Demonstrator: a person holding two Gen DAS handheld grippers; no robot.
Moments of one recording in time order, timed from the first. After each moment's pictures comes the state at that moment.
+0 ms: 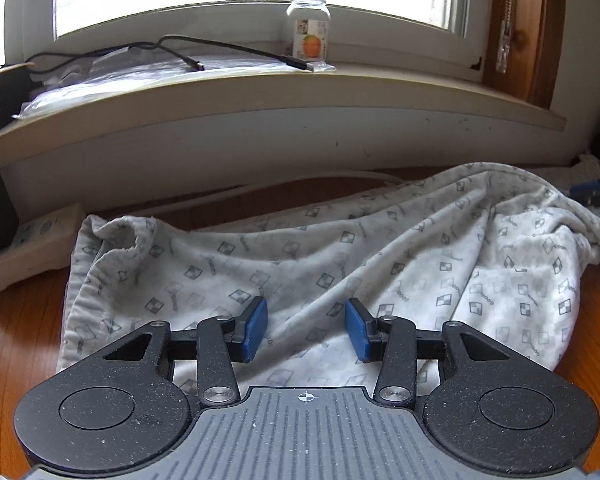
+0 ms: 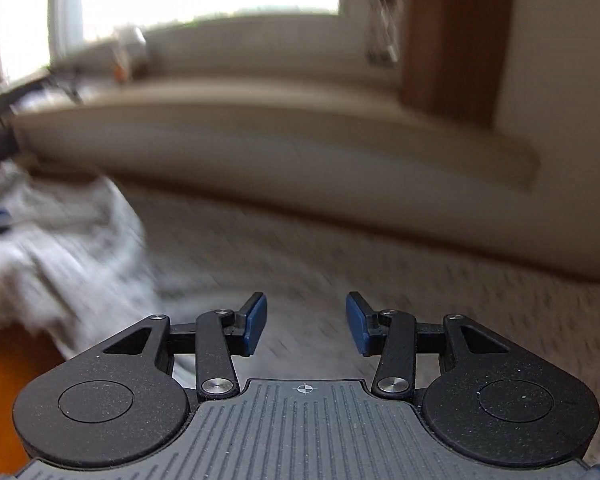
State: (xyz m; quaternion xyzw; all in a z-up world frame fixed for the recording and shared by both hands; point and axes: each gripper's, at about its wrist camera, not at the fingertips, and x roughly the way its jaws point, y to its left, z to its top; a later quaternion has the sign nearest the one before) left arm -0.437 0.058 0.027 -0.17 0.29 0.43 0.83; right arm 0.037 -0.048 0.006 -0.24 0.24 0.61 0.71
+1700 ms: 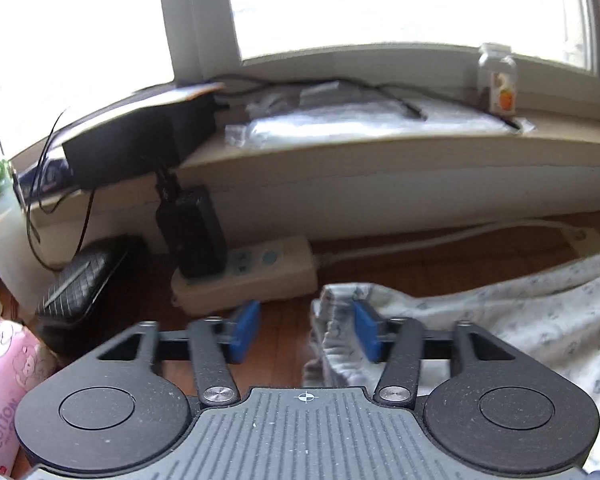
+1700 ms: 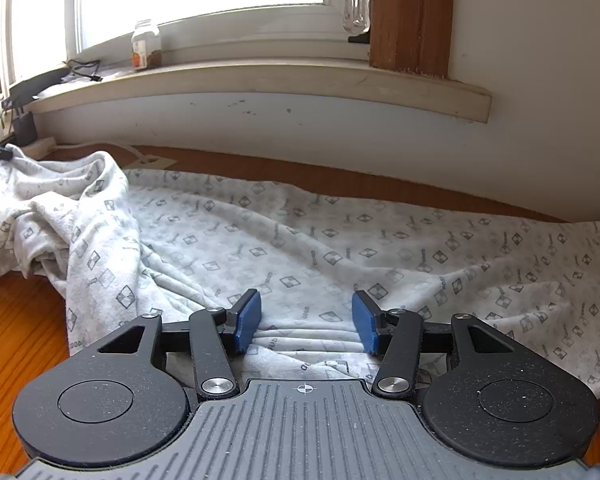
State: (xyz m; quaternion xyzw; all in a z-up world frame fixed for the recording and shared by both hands) left arm -0.511 0.088 0.068 -0.13 0.27 0.60 0.74; right arm 0.035 -0.113 -0.013 -0.20 0.23 0.63 0.71
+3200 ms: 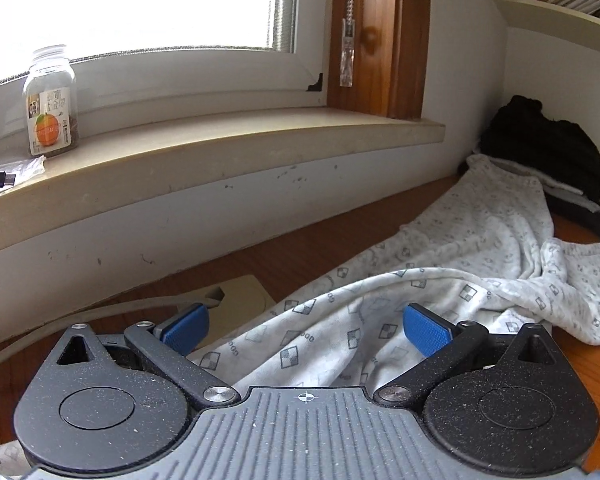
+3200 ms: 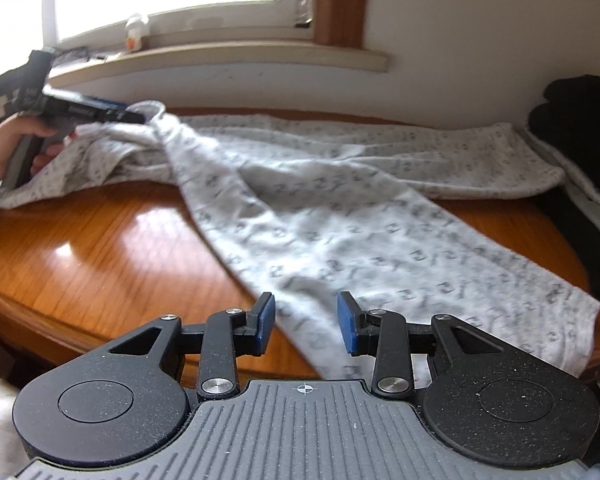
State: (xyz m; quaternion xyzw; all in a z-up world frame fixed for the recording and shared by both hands) left arm -0.278 0.084 0.023 -0.09 0.25 0.26 0.93; right arm -0.055 -0.279 0.004 -0.22 0.27 0.53 0.77
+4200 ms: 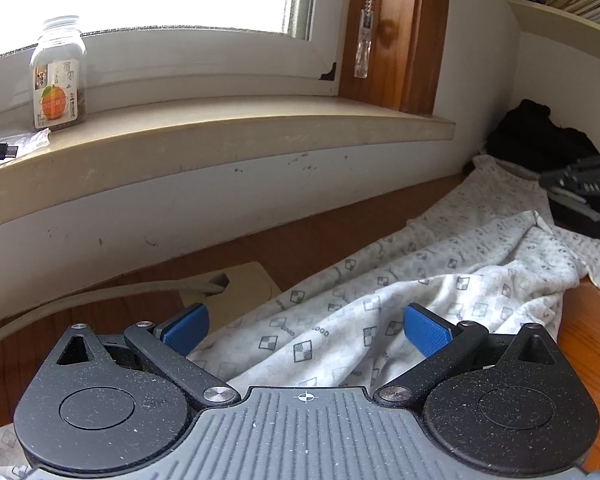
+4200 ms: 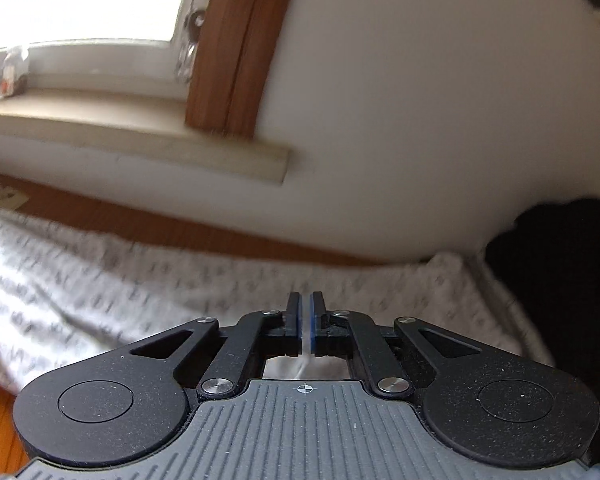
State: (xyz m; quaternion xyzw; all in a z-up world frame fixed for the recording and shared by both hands) left arm -0.280 0.093 0.018 -0.12 0.26 0.26 0.92; right arm 0.094 -0.155 0.045 -0.25 0.19 0.47 0.82
